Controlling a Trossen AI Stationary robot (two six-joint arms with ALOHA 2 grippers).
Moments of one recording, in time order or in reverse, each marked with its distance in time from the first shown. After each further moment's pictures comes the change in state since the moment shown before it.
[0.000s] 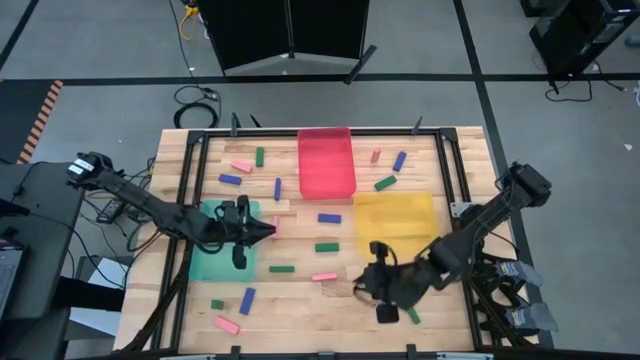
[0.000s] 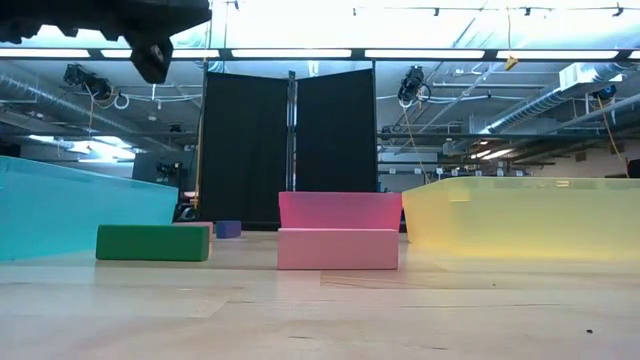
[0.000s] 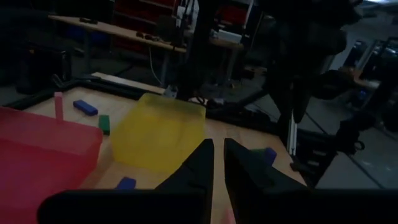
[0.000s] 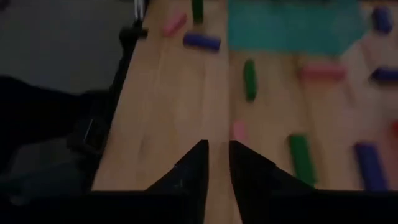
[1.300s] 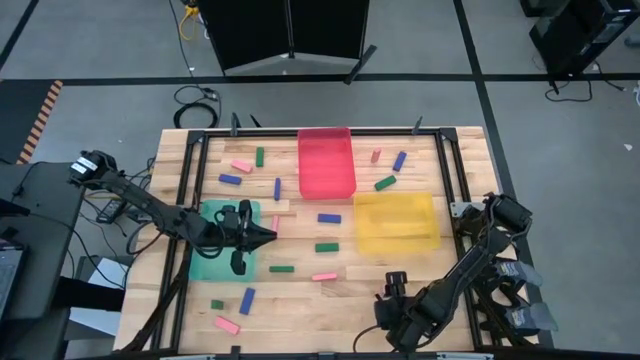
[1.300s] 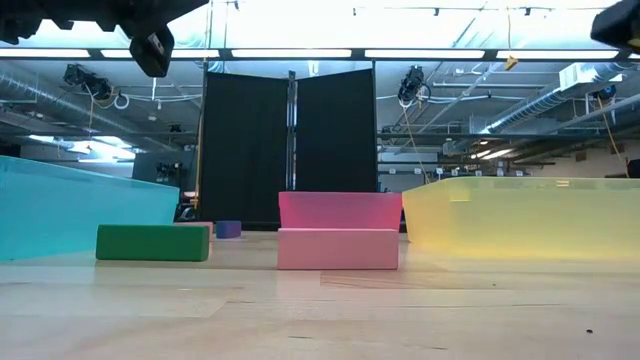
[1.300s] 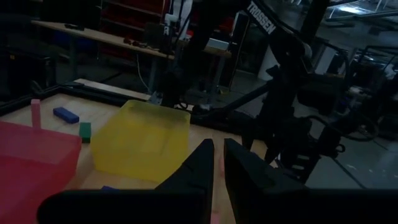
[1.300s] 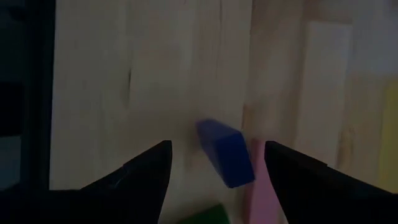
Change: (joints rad) left arm -0.040 0.056 0.000 0.109 0.000 0.016; right arm 0.173 0.314 0.108 -0.408 -0.160 0.259
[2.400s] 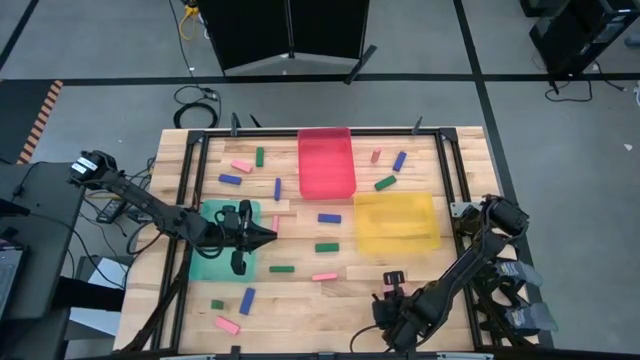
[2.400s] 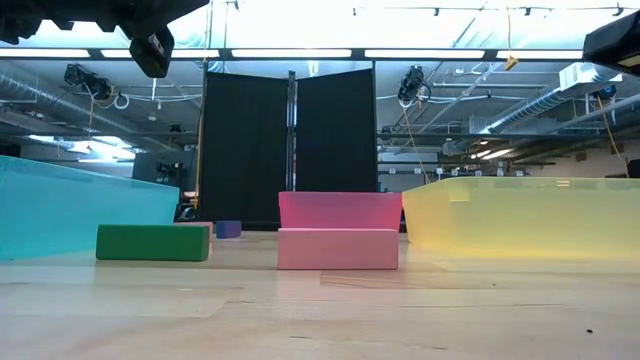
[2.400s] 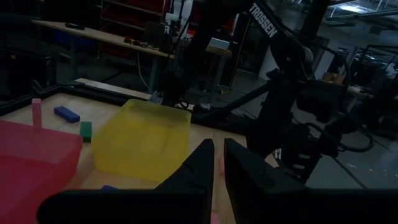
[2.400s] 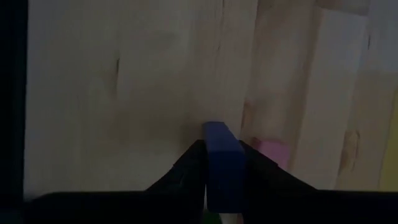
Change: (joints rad) left arm 0.000 0.000 0.000 -0.004 0.000 -0.001; right arm -0.015 0.027 0.000 -0.008 -0.023 -0.051
